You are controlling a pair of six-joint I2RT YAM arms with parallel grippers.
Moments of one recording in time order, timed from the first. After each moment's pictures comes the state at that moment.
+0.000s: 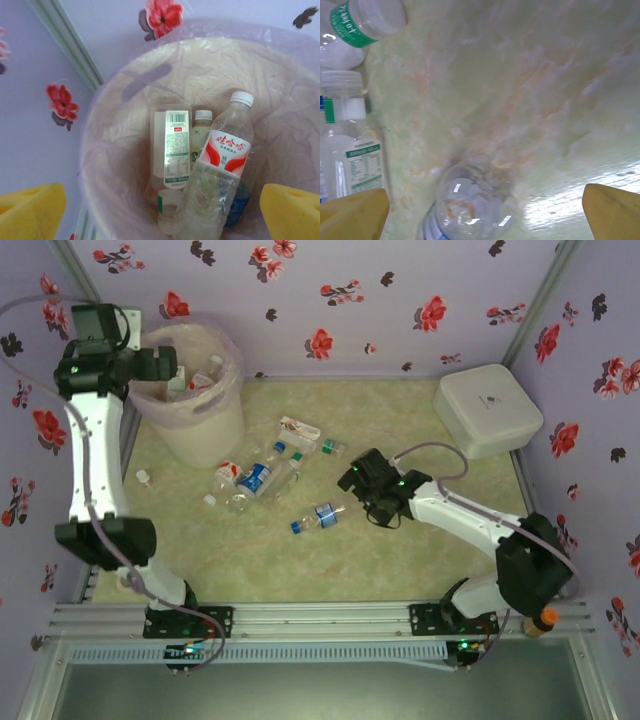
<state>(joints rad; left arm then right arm) 0.08 1.62 2.06 -1.00 -0.04 0.10 0.73 1.43 0.94 -0.55 0.10 1.37</state>
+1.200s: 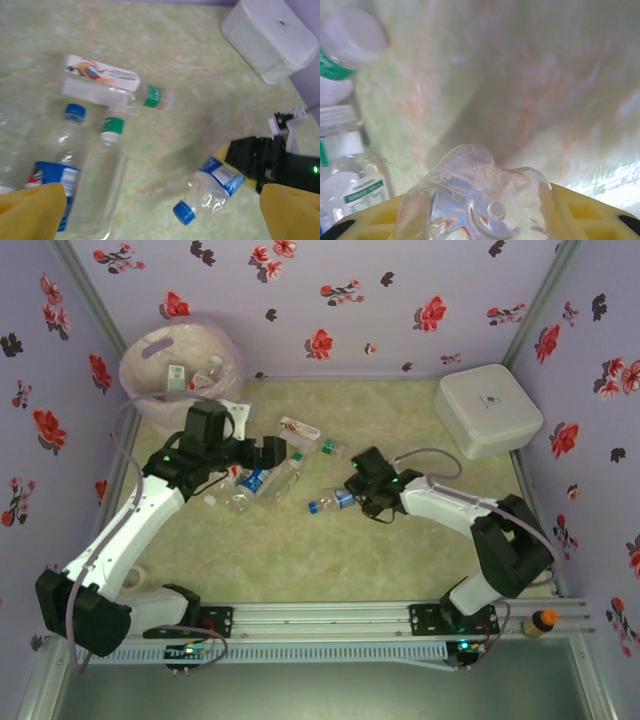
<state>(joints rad) -0.49 1.23 1.17 -0.56 0.24 -0.32 0.63 1.51 0.89 -0.36 0.03 1.39</state>
